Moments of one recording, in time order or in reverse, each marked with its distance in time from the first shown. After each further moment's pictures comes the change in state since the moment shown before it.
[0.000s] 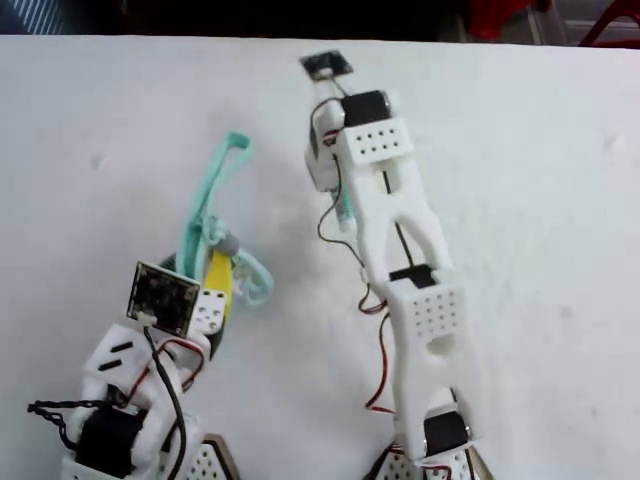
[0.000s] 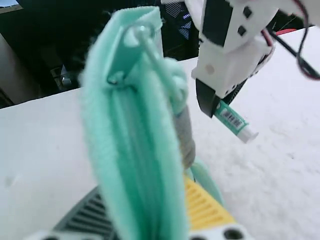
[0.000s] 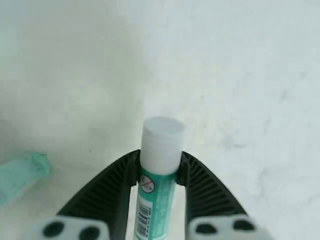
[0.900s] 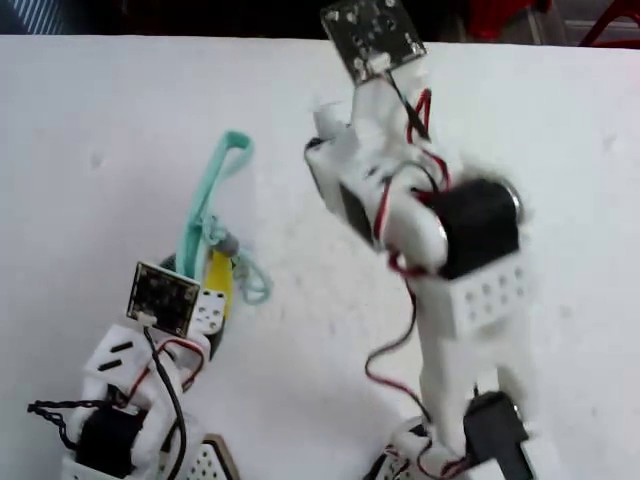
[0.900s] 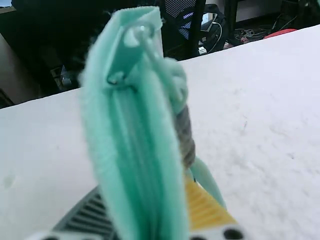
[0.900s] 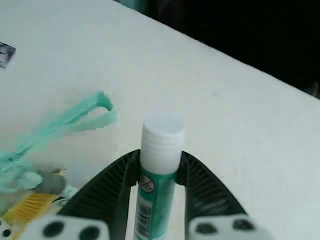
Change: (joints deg) left arm 0.0 0.0 0.1 0.0 0.0; right arm -9.6 -56.0 18.5 0.4 0.0
